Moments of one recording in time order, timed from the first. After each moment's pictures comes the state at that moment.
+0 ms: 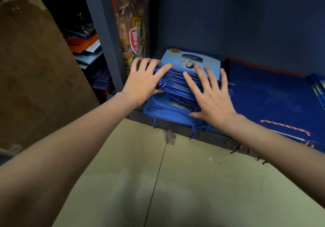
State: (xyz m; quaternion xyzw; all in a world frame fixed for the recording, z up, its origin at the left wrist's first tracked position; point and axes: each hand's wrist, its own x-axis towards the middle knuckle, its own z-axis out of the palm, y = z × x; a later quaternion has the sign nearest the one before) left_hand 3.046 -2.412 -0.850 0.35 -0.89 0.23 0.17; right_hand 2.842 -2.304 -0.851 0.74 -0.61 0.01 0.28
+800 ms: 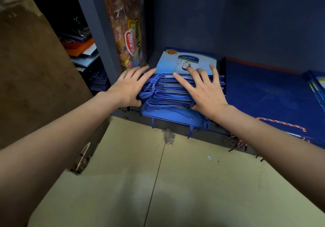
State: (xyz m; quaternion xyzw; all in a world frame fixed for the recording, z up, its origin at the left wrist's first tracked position) left_hand 3.072 -2.410 -0.835 0.40 -0.92 -0.02 -0.03; right_hand 2.835 -2.321 -0.852 0.74 -0.61 -0.05 0.28
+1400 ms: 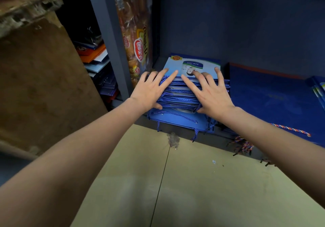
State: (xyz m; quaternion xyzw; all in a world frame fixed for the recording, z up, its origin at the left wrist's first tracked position) left_hand 3.036 -2.399 -0.838 0.39 -0.90 0.19 -0.04; right_hand 2.833 -2.323 -0.843 0.74 -0.61 -0.06 0.27
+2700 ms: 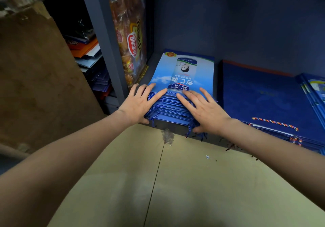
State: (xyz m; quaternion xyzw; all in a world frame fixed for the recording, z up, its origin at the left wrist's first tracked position) left_hand 3.061 -2.380 -0.882 0.36 -0.91 0.18 -0.09; right_hand 2.835 -2.283 -0.861 0.79 -0.58 -0.15 0.15
